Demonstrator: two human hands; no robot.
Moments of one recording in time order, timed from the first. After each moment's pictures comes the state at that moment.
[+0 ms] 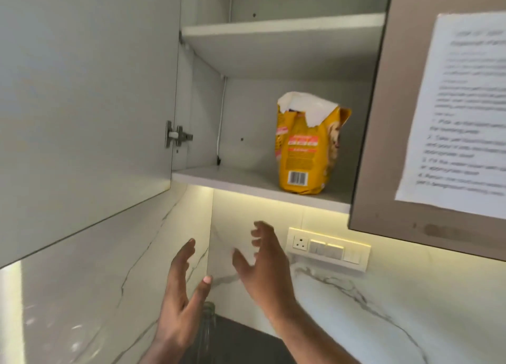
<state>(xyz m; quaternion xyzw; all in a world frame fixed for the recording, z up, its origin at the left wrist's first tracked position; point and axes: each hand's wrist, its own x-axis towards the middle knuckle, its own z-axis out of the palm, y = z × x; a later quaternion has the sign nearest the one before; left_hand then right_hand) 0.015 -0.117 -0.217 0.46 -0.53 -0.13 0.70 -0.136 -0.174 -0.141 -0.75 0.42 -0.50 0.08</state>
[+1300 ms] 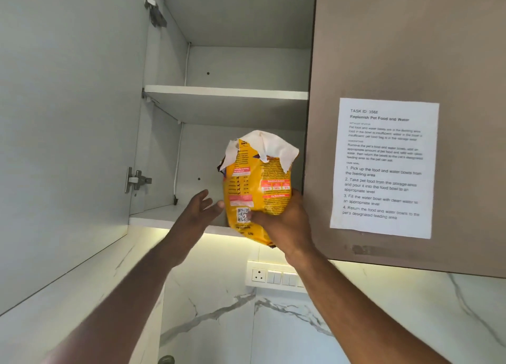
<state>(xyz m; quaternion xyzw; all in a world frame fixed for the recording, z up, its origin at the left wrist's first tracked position) -0.002 -0.167 -0.005 0.34 -0.64 -0.34 0.60 -0.215 -0.172 0.009 -0.61 0.44 -0.64 0.16</state>
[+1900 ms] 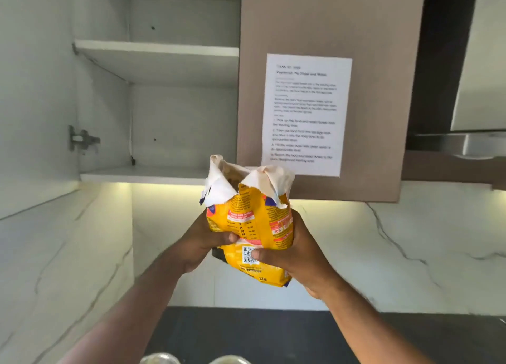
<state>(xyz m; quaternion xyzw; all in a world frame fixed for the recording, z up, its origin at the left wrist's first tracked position) -0.153 -0.085 -0.105 0.20 -0.69 -0.50 0.47 -0.386 -0.036 -0.125 -0.68 0.39 -0.54 0.31</state>
